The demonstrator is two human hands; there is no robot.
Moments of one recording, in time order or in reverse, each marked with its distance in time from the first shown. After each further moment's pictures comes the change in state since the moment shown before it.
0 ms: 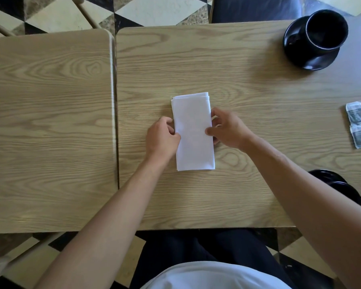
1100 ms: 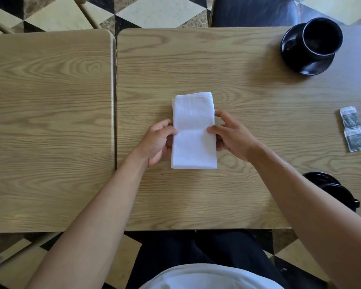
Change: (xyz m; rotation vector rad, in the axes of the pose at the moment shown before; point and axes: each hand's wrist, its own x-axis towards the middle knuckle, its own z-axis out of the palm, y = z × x) left_hand 0.005 -0.011 -0.020 -0.909 -0.589 -0.290; right_hand -0.017 0.009 -0.001 0.533 -0.130 0.046
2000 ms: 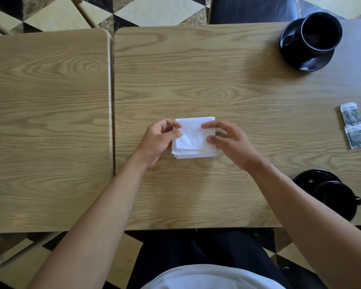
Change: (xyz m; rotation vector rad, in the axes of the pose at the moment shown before) left_hand -0.008 -0.005 0.009 0.204 0.124 0.170; right_hand -0.016 0.028 0.000 -0.127 0.086 -0.159
